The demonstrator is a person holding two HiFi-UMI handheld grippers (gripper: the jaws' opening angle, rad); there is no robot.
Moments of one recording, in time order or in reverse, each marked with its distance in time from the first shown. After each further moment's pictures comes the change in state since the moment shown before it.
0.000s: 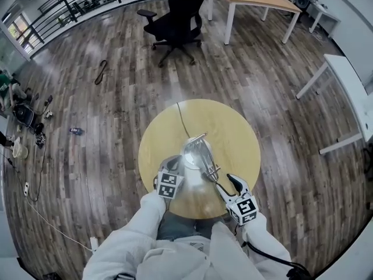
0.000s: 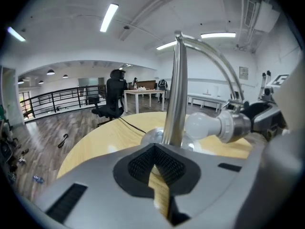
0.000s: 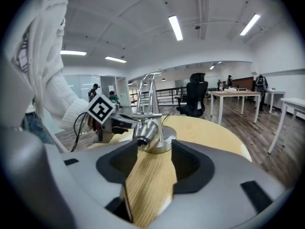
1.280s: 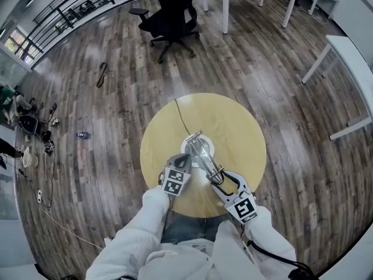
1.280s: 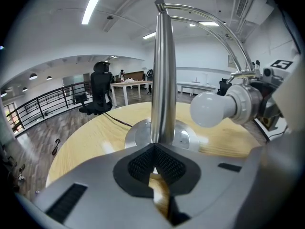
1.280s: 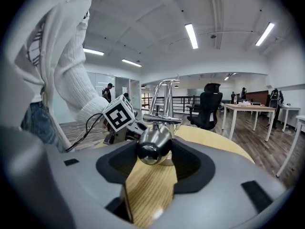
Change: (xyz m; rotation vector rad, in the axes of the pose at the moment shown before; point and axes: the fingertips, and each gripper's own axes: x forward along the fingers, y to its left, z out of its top) left arm 0.030 -0.028 -0.009 0.129 0.106 -0.114; right arm 0.010 0.027 0.024 -0.159 -0.068 0.112
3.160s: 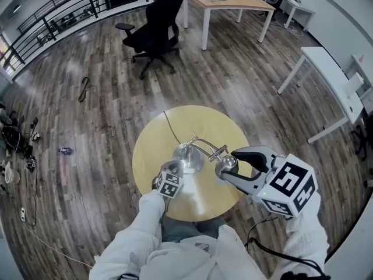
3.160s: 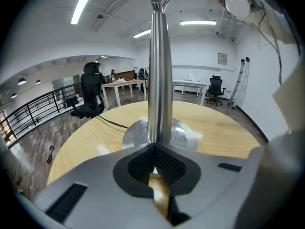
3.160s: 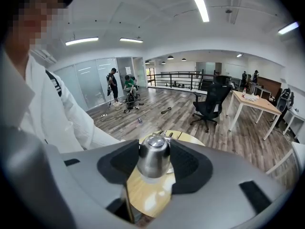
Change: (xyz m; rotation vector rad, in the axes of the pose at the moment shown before) left arm -0.010 -0.003 -0.004 0.076 0.022 -0.081; right arm -0.080 -0.004 0.258 0.015 0.350 0.120
